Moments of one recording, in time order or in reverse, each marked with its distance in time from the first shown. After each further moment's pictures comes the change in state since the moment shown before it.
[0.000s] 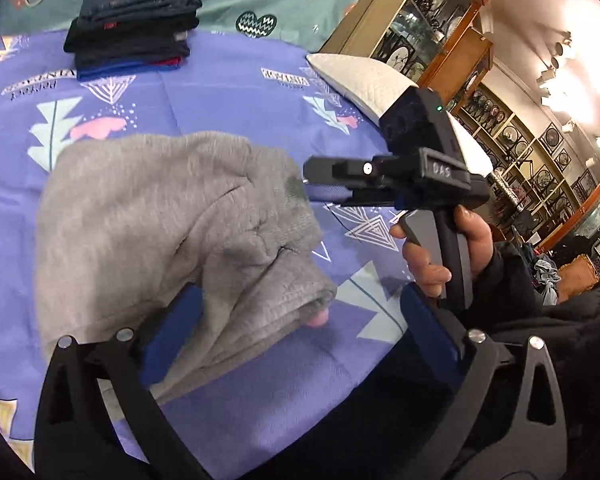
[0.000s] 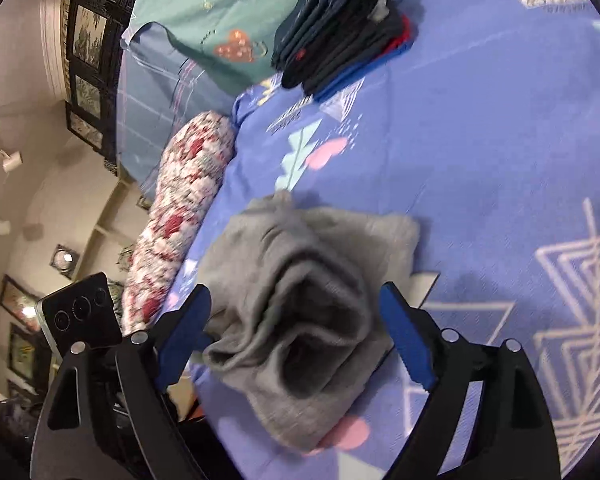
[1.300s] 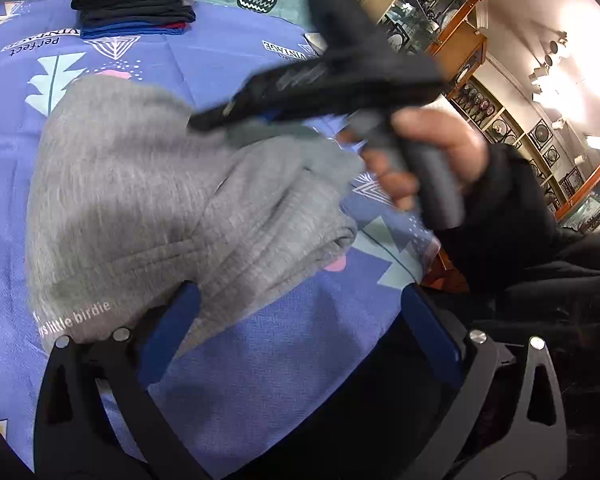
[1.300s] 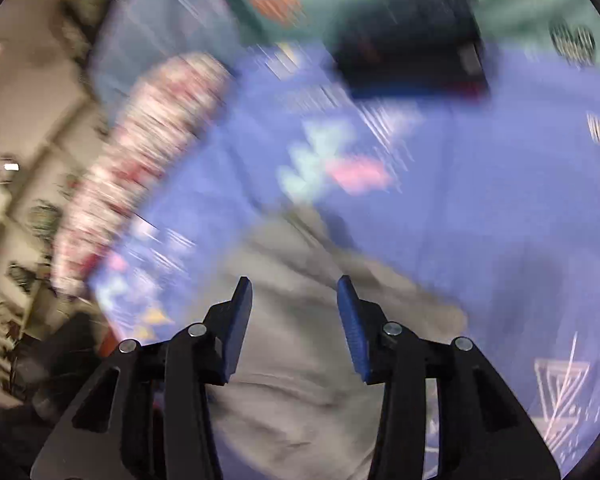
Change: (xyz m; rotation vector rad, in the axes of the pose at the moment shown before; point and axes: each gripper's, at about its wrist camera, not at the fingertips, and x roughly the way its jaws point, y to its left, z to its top) left arm 0.014 0.028 -0.043 -0.007 0.058 -0.062; right arm 0.101 0.050 0.044 -0.180 0.245 -0.355
